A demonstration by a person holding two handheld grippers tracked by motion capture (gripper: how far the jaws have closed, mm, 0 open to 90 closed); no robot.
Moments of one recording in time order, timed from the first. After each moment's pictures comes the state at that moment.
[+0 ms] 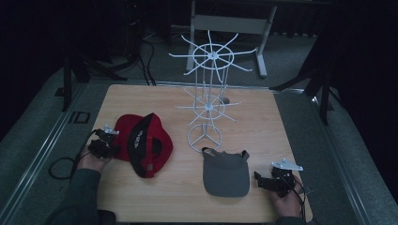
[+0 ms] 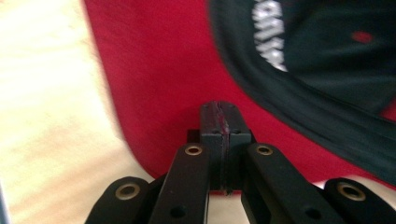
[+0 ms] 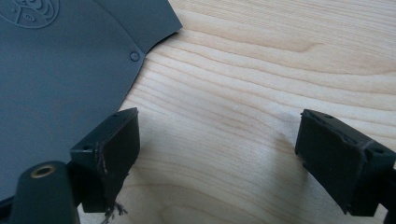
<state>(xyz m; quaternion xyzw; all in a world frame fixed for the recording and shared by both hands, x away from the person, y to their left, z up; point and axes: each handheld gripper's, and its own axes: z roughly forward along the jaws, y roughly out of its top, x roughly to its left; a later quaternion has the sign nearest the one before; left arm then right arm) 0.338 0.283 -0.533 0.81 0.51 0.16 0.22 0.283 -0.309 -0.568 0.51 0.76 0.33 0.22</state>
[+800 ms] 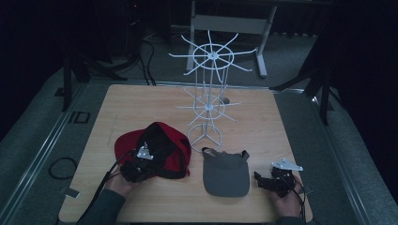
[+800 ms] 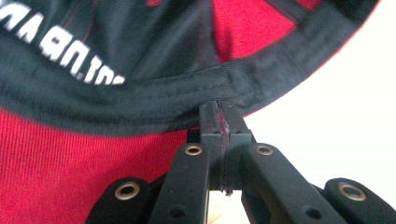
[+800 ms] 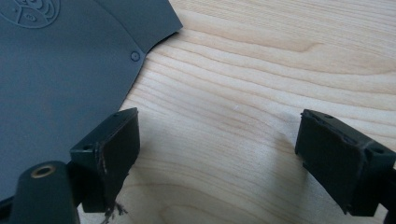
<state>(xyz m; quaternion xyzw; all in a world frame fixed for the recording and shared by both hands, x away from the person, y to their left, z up) 0.286 0.179 -0.537 0.88 0.40 0.07 0.26 0.282 -0.309 -0.568 0.51 0.76 0.33 0.22</state>
